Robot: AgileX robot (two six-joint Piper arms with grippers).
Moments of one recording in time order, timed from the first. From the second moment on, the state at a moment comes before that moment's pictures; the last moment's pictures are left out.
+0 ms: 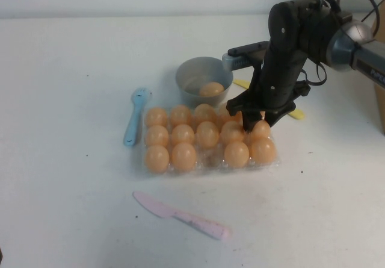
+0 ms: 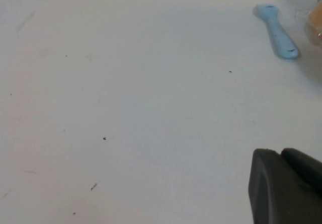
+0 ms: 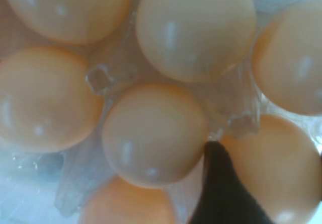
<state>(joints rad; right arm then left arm) 0.45 2.21 -1.96 0.07 1.23 0.08 -0.04 -0.01 0.03 -0.10 0.37 0.08</state>
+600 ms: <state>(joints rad) 0.45 2.07 -2.03 0.06 1.24 0.07 -0.04 -0.01 0.03 -0.10 0.37 0.08</state>
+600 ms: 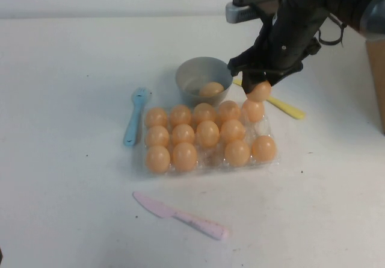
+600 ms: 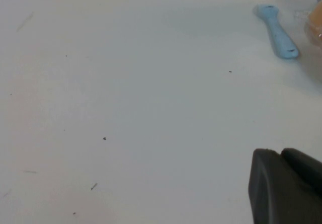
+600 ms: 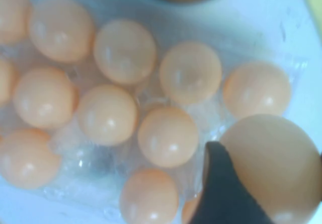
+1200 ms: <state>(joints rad) 0.45 2.25 -2.10 0.25 0.81 -0.05 -0.04 -0.01 0.03 -0.10 0.37 0.08</state>
